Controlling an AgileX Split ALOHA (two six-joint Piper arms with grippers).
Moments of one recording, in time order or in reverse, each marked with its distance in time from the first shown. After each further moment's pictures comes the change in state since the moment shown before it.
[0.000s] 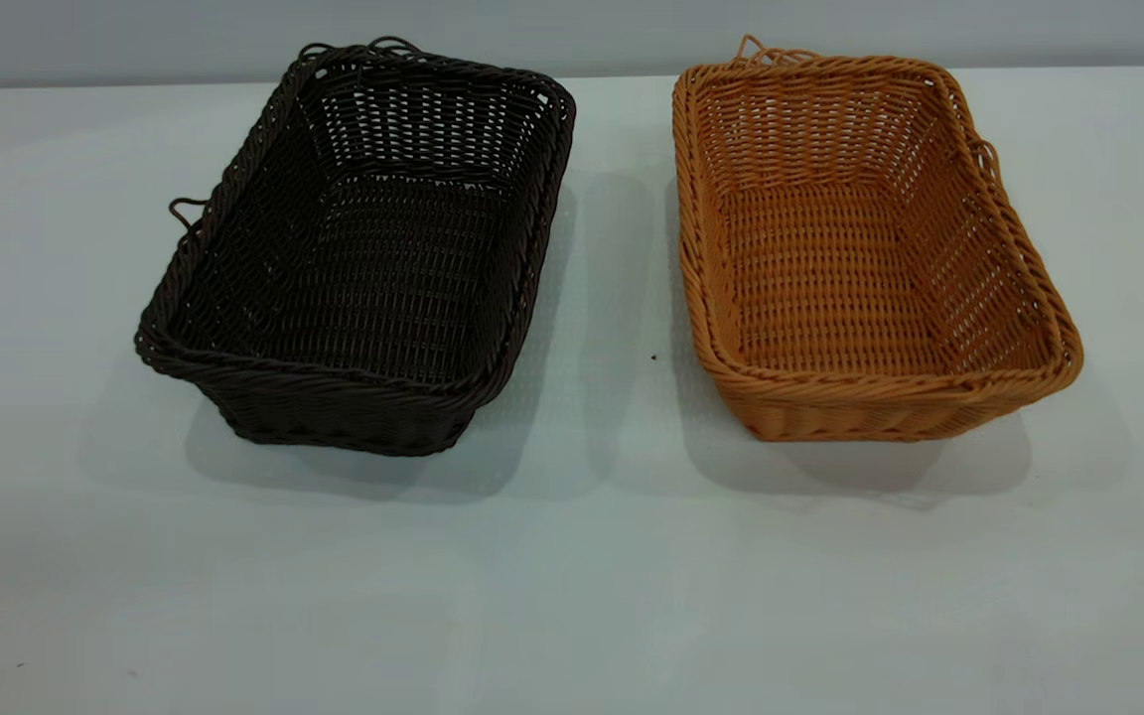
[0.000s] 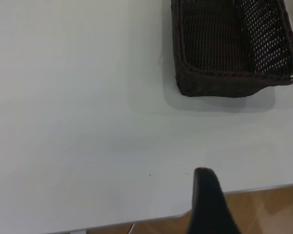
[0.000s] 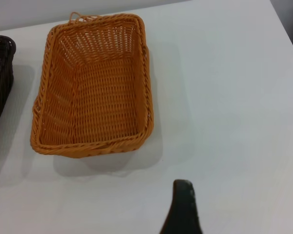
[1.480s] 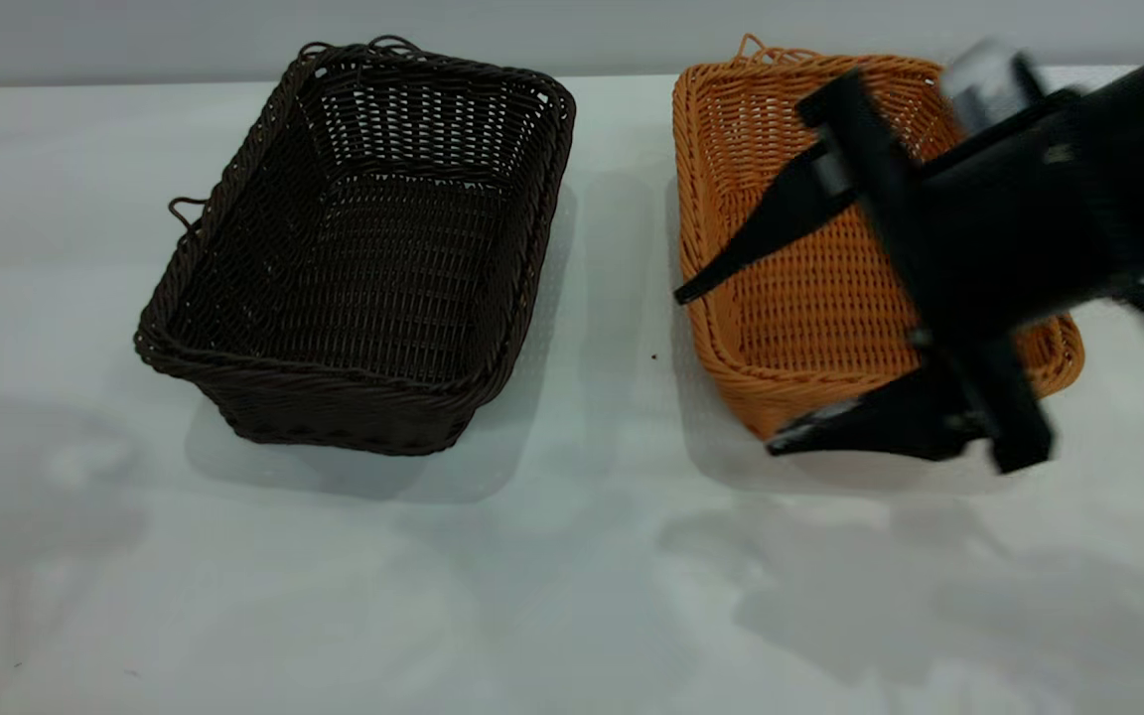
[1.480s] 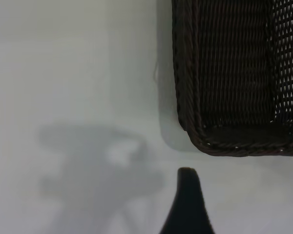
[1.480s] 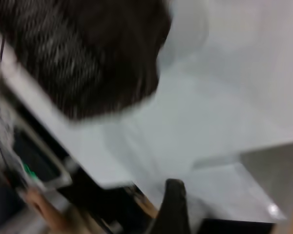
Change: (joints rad) left arm 0.000 1.352 -0.384 -0.177 -0.525 0.232; right arm 0.344 1.874 -0.138 1.735 -0.502 -0.628
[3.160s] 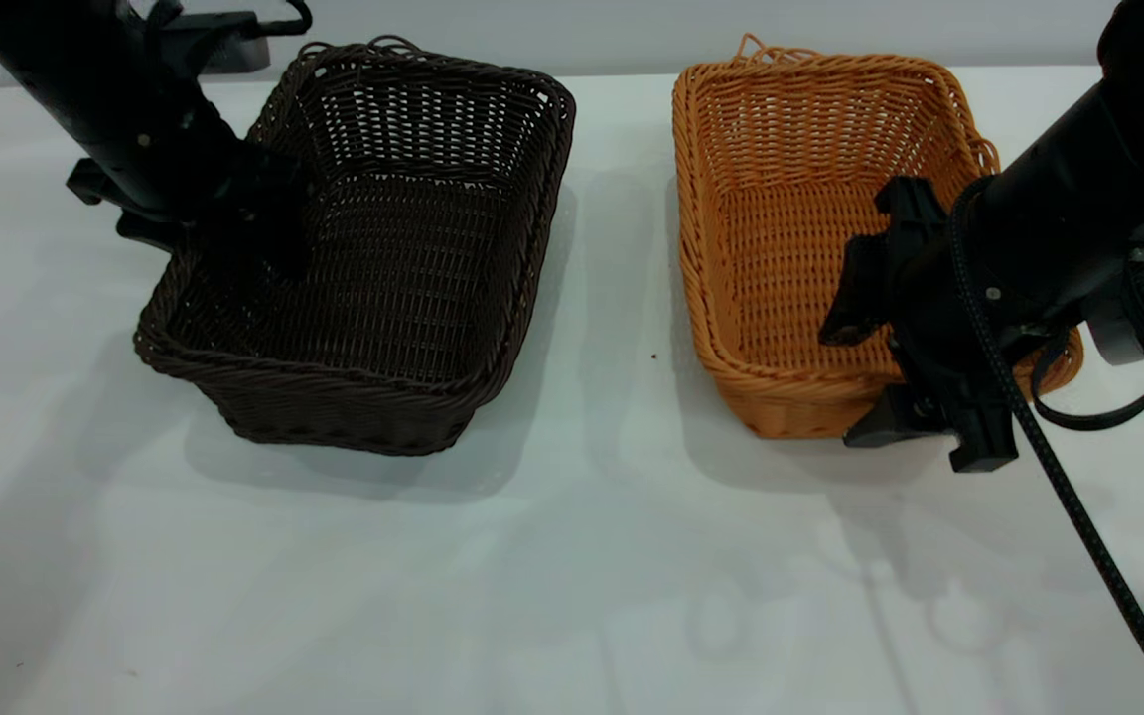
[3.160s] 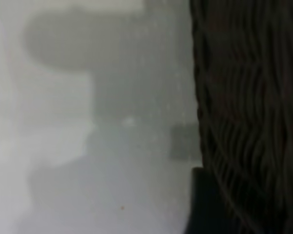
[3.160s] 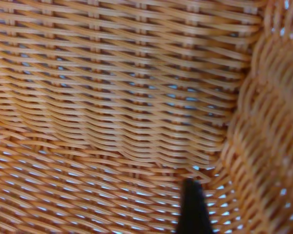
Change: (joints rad) left arm -0.191 0.957 -0.454 -0.029 -0.307 0.038; right arm 0.002 0.243 -0.183 0.036 -0.490 0.537
